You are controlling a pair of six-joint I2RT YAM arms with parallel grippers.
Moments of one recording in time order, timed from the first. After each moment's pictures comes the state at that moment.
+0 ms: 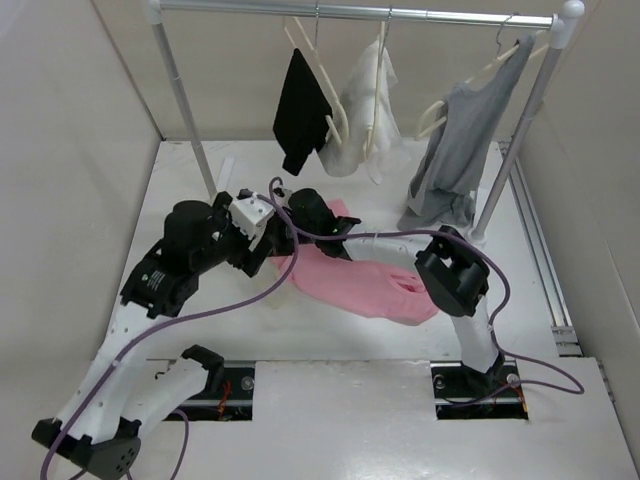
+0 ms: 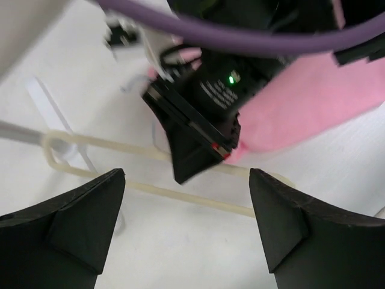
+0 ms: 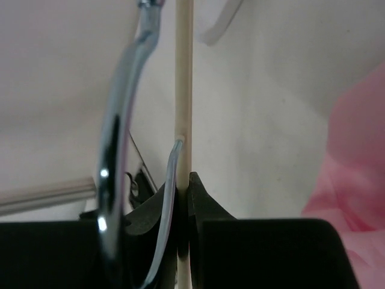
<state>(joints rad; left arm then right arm) -0.44 0.86 1.06 -0.76 0.17 0.35 0.90 2.09 1.54 0.10 -0.40 0.87</state>
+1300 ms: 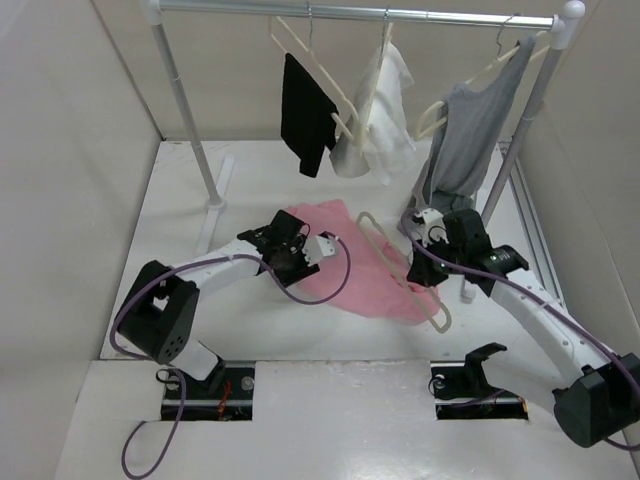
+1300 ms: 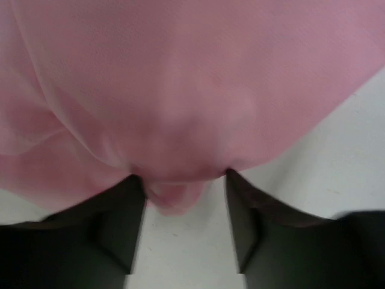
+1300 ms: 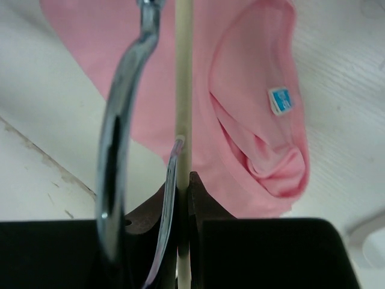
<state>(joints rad) -0.60 1.48 0.87 -0.47 0.17 0.60 0.40 1.04 0.82 -0.65 -0.34 0.04</state>
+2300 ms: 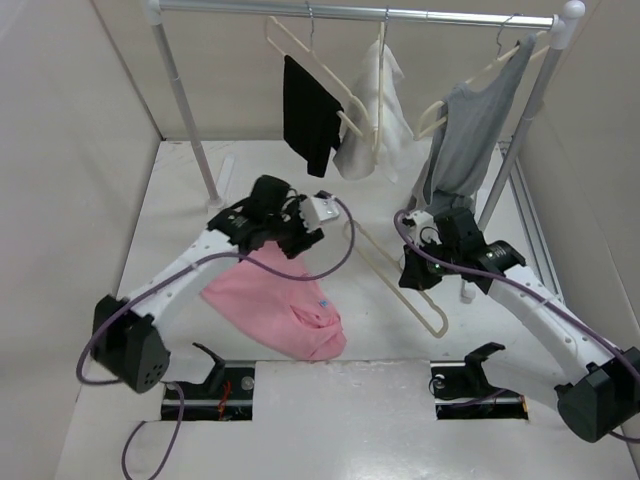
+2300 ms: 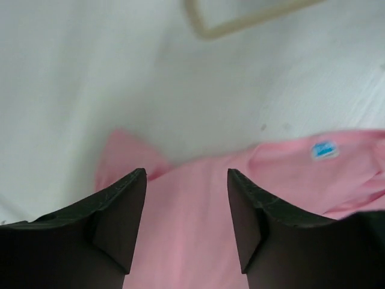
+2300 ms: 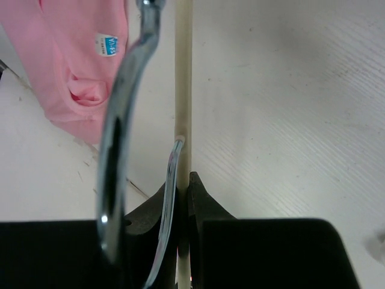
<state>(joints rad) -0.53 1.27 1.10 -0.58 0.30 0.62 0.44 1.05 0.88 -0.75 -0.39 0.05</state>
